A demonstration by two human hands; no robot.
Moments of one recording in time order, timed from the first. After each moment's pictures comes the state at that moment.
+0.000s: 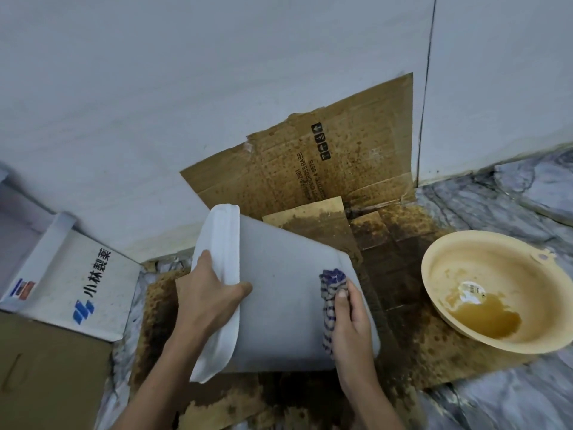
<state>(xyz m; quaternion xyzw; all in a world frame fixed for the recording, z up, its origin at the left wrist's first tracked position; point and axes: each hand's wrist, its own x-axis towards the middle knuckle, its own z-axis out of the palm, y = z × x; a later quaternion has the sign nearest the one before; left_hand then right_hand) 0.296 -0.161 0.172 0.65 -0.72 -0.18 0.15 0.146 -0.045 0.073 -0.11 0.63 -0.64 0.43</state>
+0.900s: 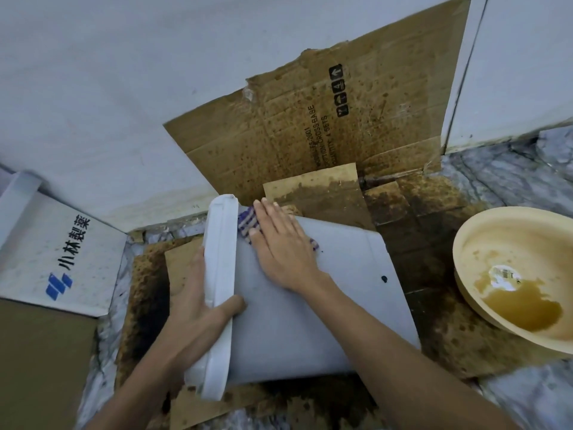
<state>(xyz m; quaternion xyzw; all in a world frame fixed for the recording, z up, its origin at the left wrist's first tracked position) 0.342 -0.169 0.113 0.58 -0.68 -0.43 0.15 0.166 -0.209 0.027 -0.63 0.68 -0.33 0.21</state>
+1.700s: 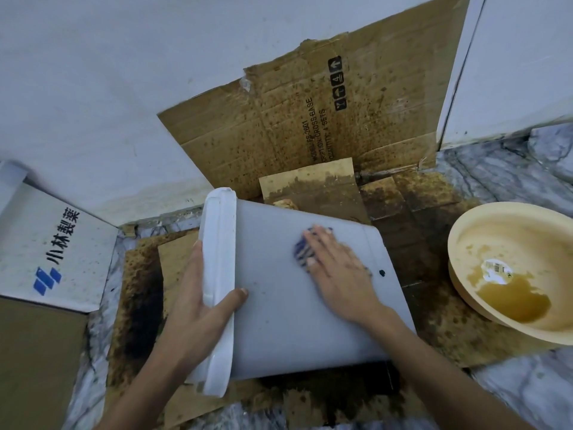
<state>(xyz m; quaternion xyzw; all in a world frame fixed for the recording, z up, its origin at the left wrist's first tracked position) 0.347 -0.160 0.104 0.55 -0.68 -0.44 0.19 0.107 -0.128 -0.026 -0.61 0.72 -0.26 0.19</state>
